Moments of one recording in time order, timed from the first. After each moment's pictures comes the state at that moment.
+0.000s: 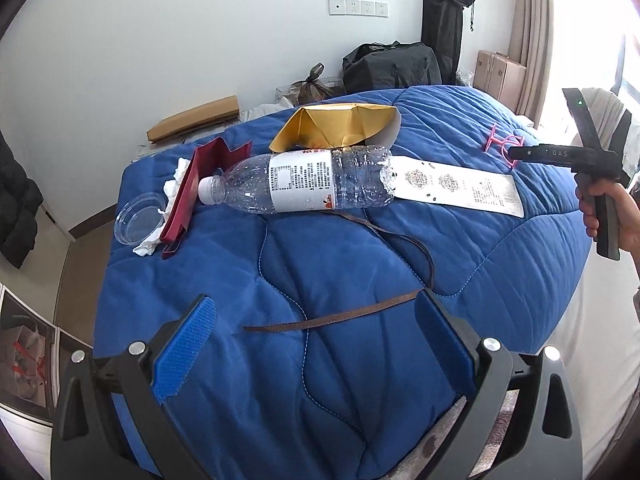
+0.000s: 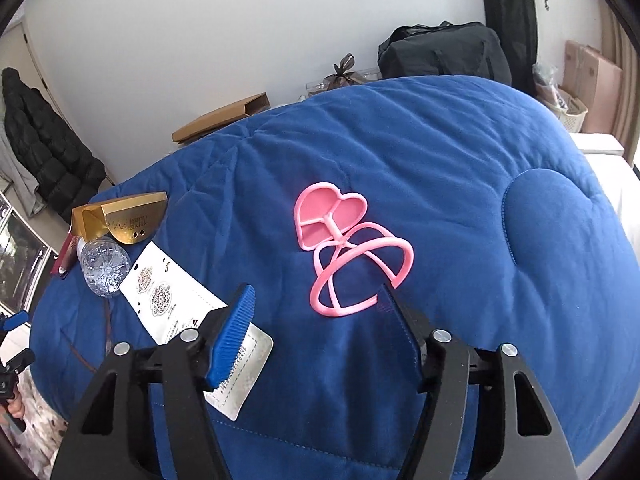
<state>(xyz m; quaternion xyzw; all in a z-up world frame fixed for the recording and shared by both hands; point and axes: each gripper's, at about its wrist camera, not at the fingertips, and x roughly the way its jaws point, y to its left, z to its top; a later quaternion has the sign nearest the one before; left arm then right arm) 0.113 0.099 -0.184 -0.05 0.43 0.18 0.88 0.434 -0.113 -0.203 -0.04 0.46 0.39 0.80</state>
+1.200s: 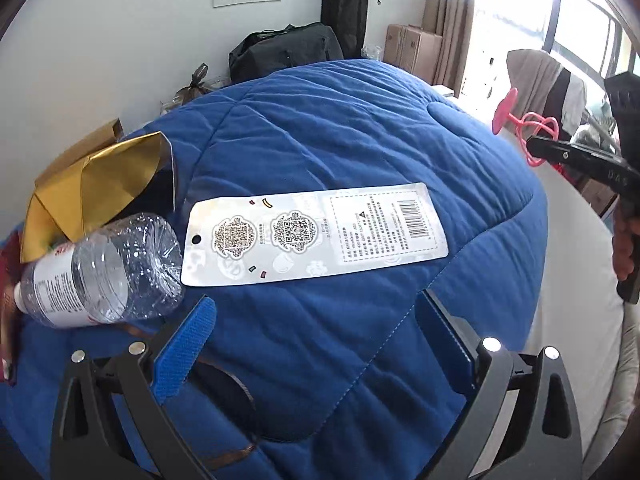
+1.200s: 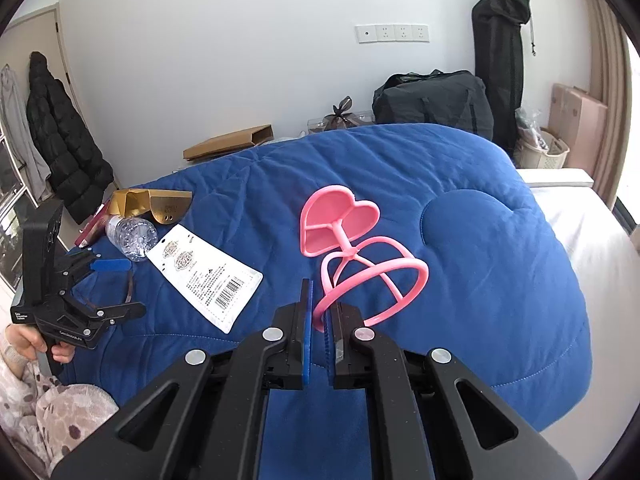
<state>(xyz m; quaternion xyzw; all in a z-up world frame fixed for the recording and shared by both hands) 0.261 0.020 -0.229 -0.01 0.45 0.02 0.89 0.382 -0.207 -0.155 -0.06 0.38 0.40 0.83</state>
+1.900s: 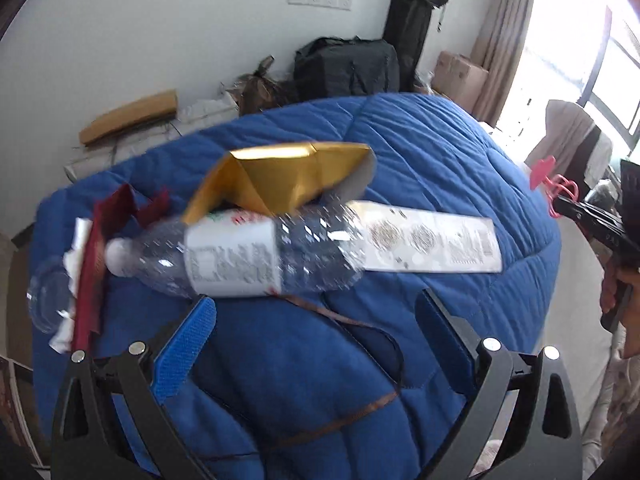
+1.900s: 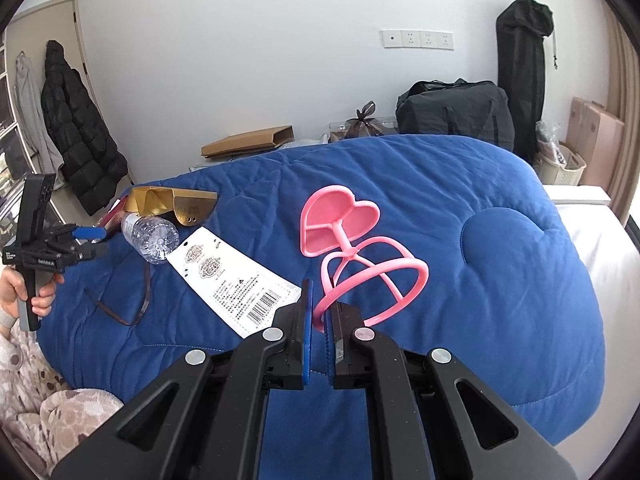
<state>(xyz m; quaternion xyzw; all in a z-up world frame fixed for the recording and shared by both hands) 0.207 0.130 -0.197 -0.11 0.45 0.05 0.88 0.367 -0.176 -0.151 -0.07 0.37 0.42 0.83</state>
